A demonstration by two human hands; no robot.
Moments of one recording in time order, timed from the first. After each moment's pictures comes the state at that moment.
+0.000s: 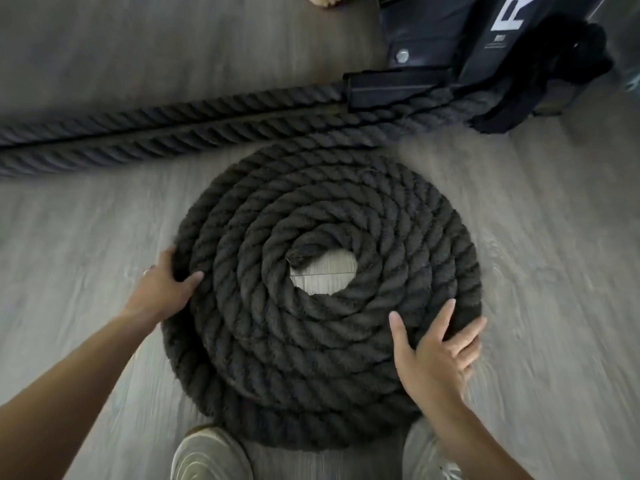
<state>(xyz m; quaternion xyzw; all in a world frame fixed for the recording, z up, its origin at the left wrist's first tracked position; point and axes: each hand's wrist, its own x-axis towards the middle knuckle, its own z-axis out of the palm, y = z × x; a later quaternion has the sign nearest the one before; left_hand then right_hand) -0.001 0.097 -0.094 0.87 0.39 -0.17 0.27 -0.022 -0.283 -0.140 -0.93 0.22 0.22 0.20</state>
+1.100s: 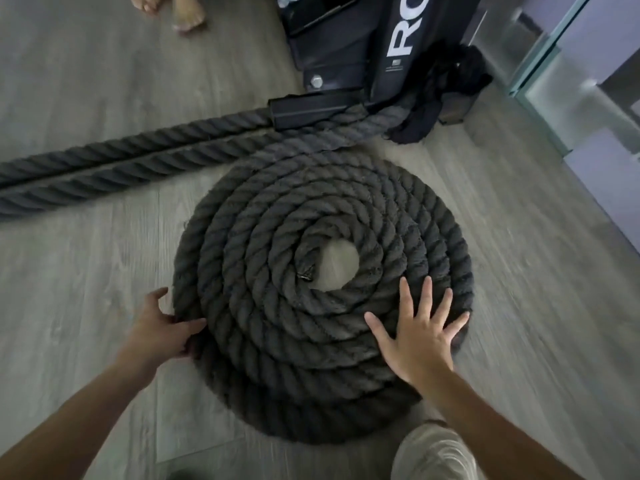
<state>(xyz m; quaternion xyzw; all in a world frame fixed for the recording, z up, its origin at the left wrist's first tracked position) 0.024 0.023 -0.107 0.75 0.41 -0.16 0.49 0.022 -0.353 -0.146 -0.97 0.10 0.21 0.01</state>
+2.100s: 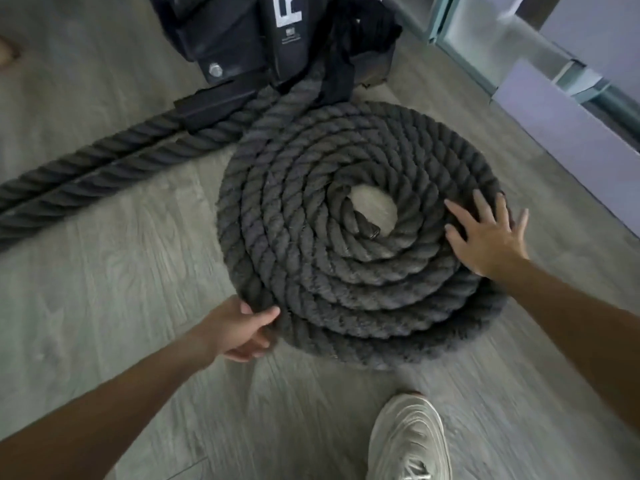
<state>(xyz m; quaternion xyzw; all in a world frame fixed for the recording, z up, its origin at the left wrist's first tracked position) 0.071 -0.146 -0.100 0.81 0.23 -0.42 0.34 0.096 -0.573 -0.130 -0.97 0.18 0.17 0.04</state>
